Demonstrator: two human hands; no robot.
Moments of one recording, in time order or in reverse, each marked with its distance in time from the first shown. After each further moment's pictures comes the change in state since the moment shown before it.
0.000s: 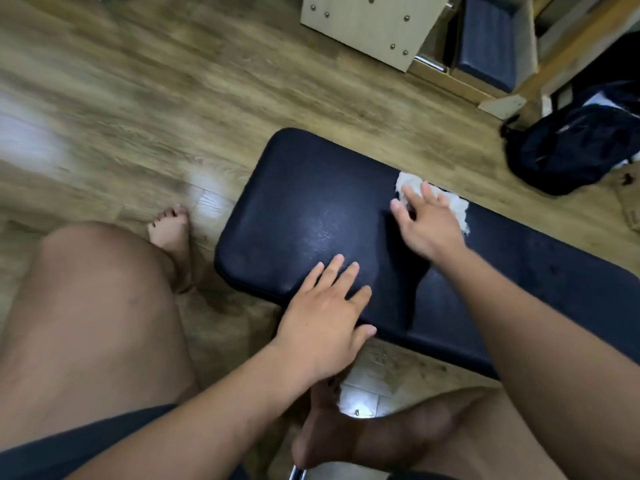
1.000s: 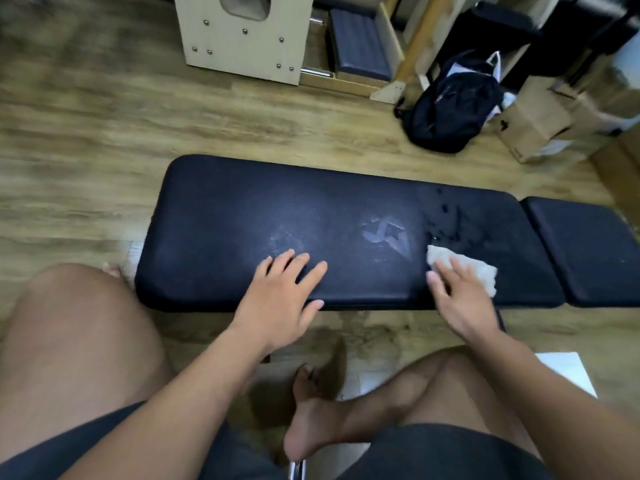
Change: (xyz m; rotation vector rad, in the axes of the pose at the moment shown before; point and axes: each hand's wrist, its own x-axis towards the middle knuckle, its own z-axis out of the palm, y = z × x) left_hand 0.020 0.020 0.014 0.200 0.070 0.248; right_hand -0.205 0.170 0.015 0.146 0.116 0.422
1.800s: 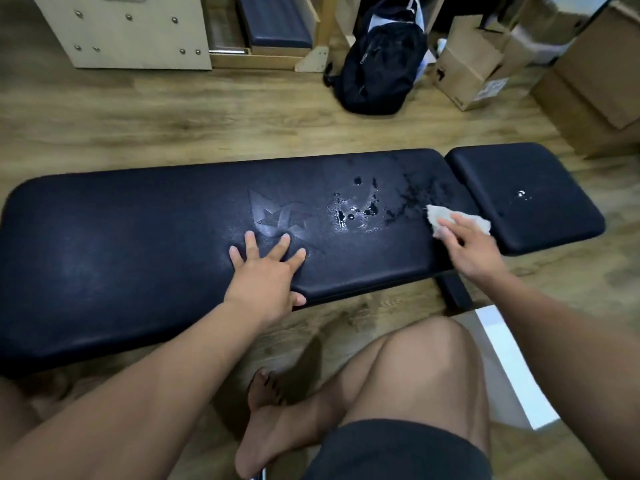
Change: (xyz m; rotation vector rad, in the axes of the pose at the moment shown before) left_hand 0.112 0.111 0.014 0.109 -0.396 -0.044; right_hand 0.076 0.166 -0.037 0.190 0.132 0.127
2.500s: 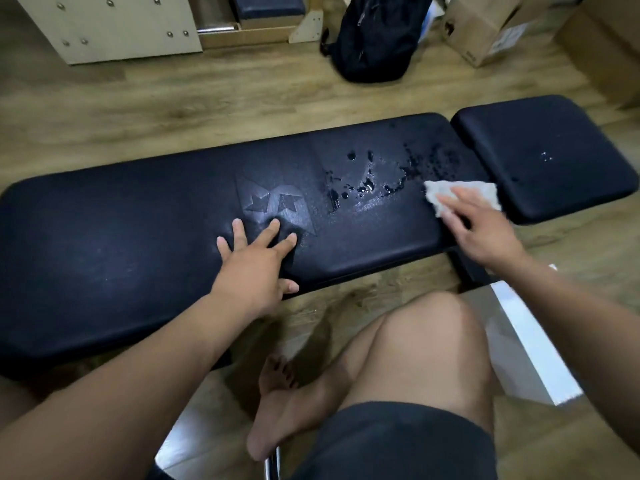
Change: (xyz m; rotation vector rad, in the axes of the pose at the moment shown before) left_hand 0.001 0.001 0.002 -0.022 -0.035 -0.037; right_hand -0.005 0.020 0.008 0.036 0.002 -0.232
